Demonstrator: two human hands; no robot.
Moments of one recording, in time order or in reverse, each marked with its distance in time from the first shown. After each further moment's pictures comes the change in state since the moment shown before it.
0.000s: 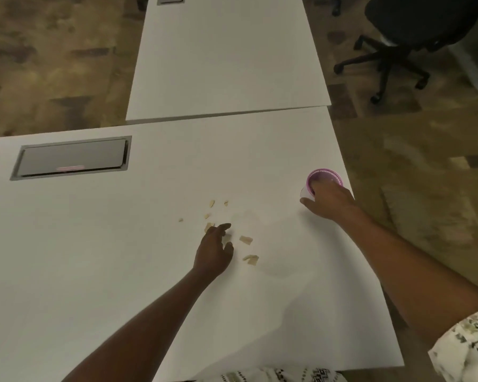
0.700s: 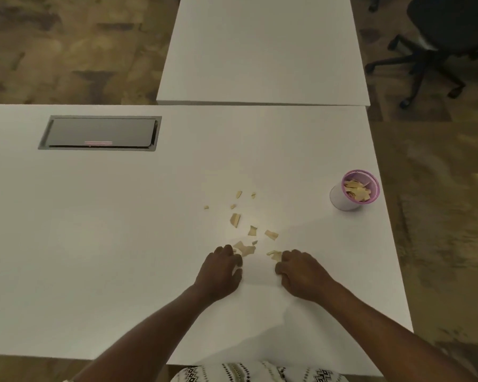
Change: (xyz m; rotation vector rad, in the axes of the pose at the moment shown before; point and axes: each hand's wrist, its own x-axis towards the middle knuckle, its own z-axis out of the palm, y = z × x) left_hand -0.045 -0.070 -0.010 0.407 -0.190 0.218; right_hand -0.120 -0.114 0.097 -0.111 -0.245 -0.496
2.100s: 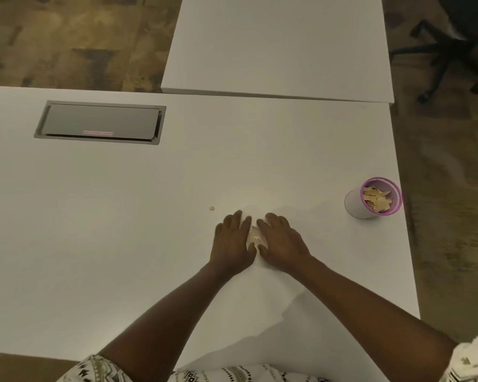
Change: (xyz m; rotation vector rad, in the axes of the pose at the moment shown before) left_hand 0.065 0.002 -0.021 0.052 0.175 -0.071; right_hand 0.099 -0.019 -0.022 0.044 0.086 0.124
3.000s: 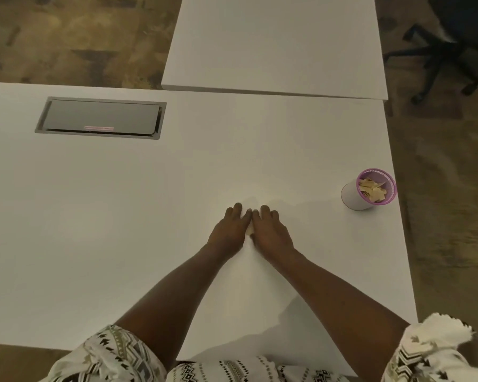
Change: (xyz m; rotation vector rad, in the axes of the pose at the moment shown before) left_hand 0.010 -0.009 -0.002 -0.011 -0.114 0.085; right_hand 0.004 -0.035 0.006 0.052 0.049 0.138
